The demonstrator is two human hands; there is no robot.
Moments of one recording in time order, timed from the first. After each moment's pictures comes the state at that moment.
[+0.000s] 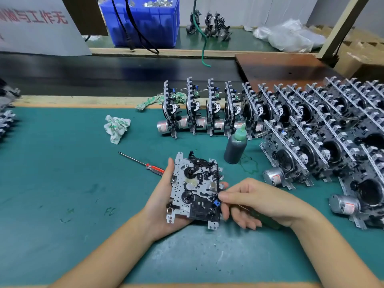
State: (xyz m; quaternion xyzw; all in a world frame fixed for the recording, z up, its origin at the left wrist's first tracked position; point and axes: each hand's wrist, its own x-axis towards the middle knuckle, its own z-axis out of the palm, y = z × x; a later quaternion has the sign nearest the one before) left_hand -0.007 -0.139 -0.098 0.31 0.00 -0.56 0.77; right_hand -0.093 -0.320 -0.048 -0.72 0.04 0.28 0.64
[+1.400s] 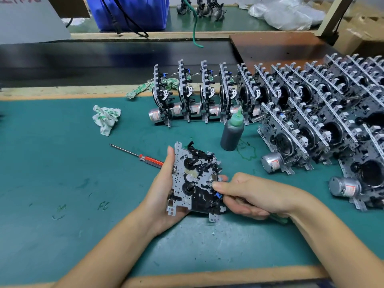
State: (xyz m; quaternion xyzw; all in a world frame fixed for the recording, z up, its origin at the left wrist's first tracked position) left_hand -0.014 -0.142 -0.092 0.40 0.00 -0.52 0.75; right_hand -0.095 -0.313 -0.049 -0.75 0.07 0.31 0.58
